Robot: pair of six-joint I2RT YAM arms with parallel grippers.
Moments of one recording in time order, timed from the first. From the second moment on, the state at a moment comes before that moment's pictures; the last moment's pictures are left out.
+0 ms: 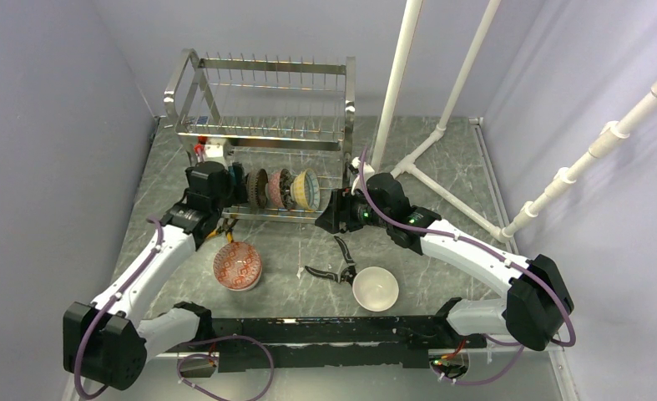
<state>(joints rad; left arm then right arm) -0.30 1.08 0.81 -0.26 -0.34 -0.26 0.72 1.26 0.83 -0.07 -0.25 0.54</state>
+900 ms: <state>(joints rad) -0.27 1.34 0.90 -0.21 -0.54 -0.33 0.72 1.26 0.83 -0.07 -0.26 0.54</state>
